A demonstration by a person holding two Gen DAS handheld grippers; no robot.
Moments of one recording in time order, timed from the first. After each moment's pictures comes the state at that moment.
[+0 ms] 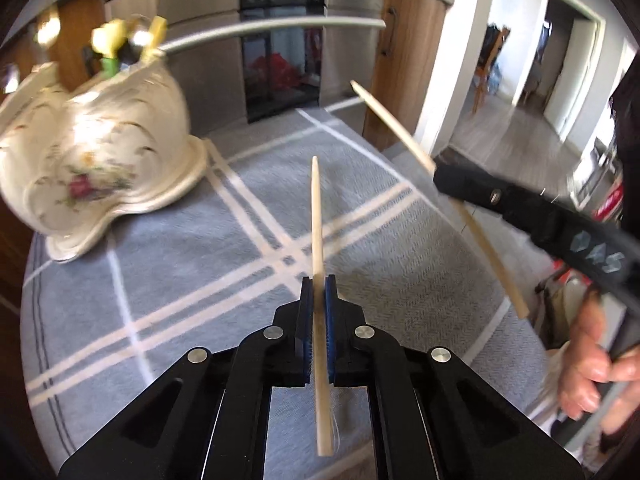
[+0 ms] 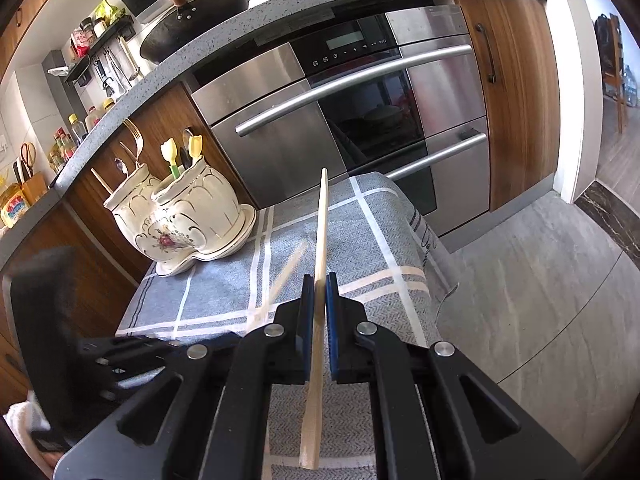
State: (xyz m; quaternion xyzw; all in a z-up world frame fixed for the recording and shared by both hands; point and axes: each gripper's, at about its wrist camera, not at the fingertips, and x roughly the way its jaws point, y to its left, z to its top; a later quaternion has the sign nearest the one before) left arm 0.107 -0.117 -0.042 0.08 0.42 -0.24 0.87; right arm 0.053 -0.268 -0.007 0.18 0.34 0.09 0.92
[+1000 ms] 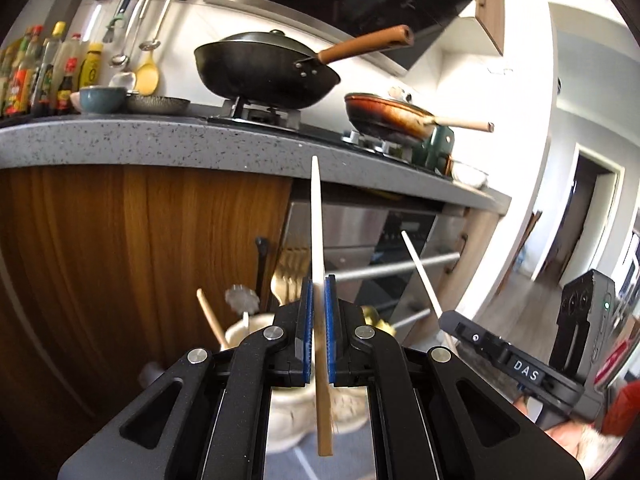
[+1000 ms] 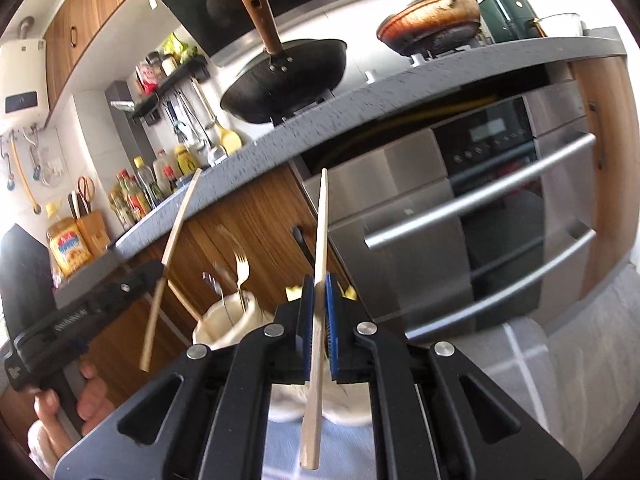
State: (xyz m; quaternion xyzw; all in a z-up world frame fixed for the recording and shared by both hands) left arm 0.182 0.049 0.117 -0.10 0.18 -0.16 0.97; right arm 0.169 -0.178 0.090 0.20 0.21 0.21 0.93
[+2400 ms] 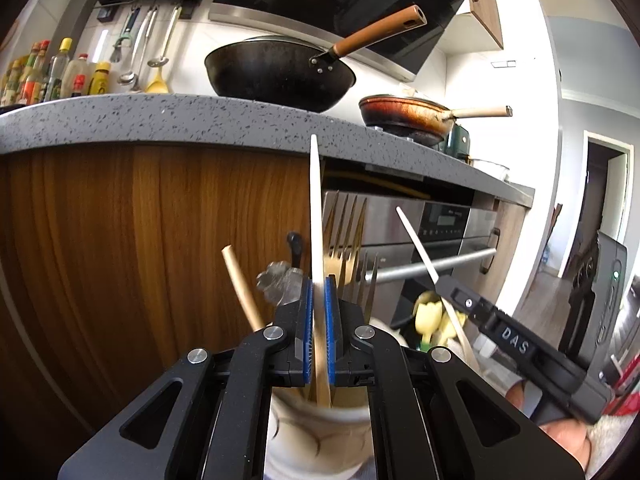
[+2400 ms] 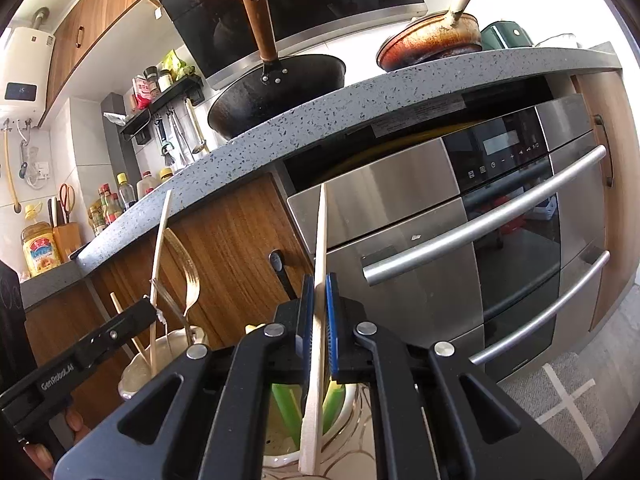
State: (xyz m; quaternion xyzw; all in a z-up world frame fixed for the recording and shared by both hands) left arm 0.200 0.053 0.055 -0.06 0.13 -0.13 0.98; right arm 0.211 -0.146 0.042 0.19 0.13 0.17 0.96
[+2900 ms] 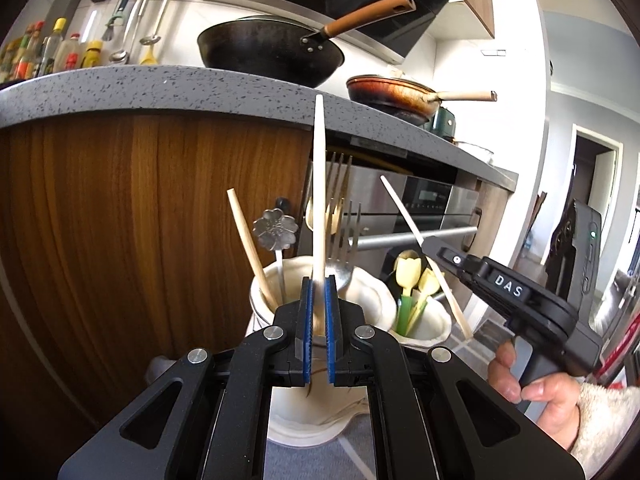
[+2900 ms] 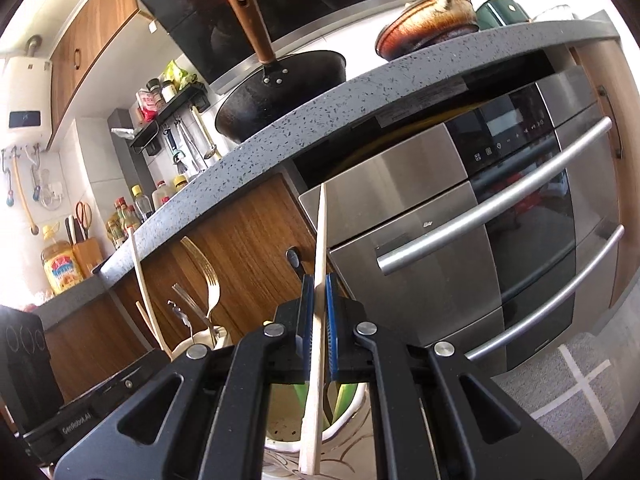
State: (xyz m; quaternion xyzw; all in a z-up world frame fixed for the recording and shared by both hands) left arm 0.179 0.061 0.041 -0.06 0.17 -0.16 0.97; right arm 0.208 -0.157 0.043 0.24 0.14 0.20 0.94
